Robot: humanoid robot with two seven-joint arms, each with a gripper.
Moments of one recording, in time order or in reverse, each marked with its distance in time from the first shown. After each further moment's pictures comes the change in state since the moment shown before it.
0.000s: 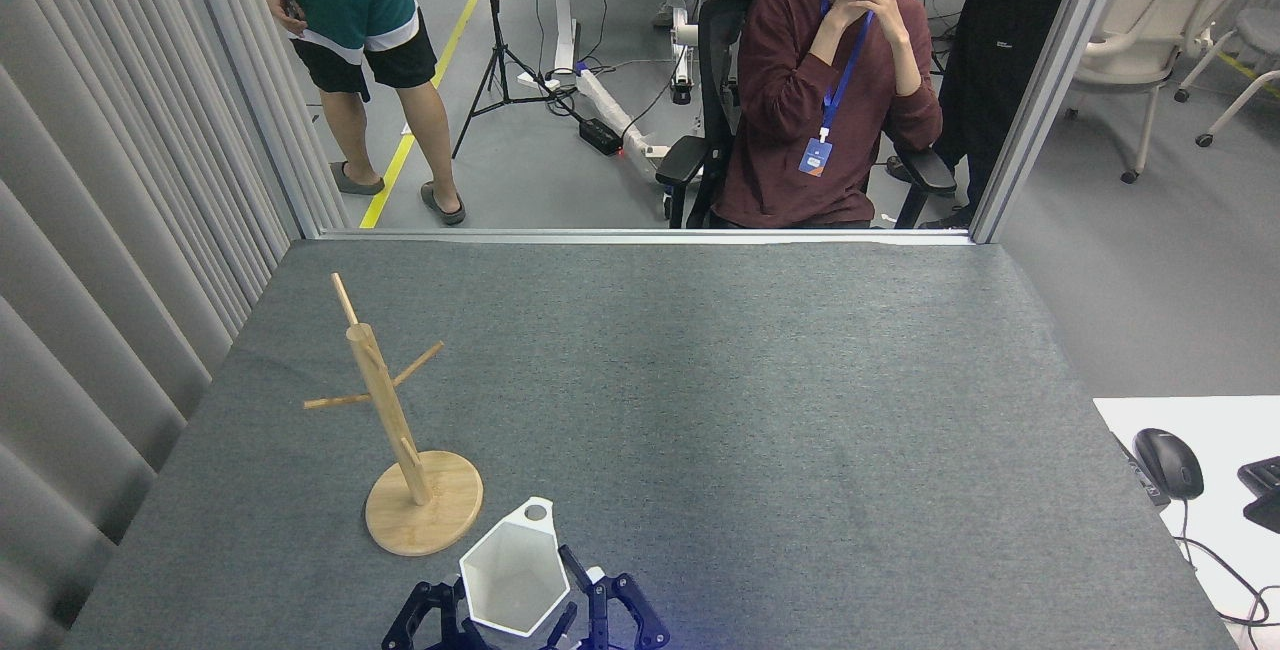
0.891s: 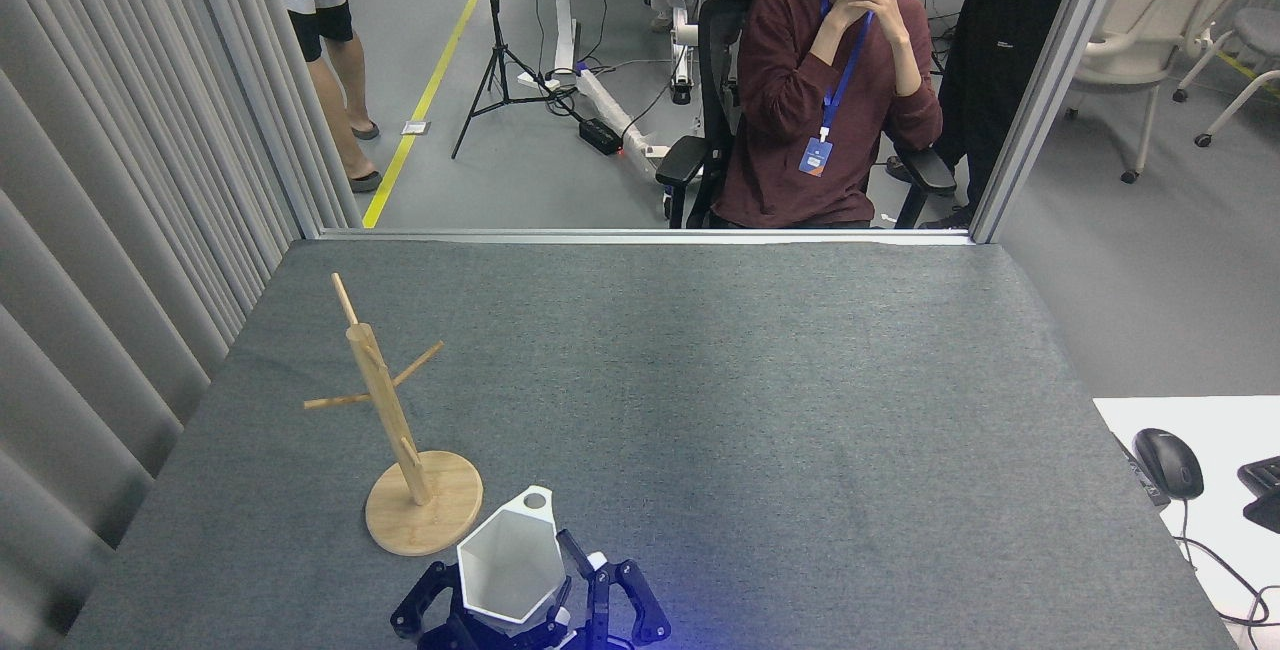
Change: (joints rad) left arm -0.031 -0.007 0.001 0.005 -0.006 -0.002 0.014; right arm -0.001 -0.002 0.016 -0.079 -0.002 -0.007 -0.038
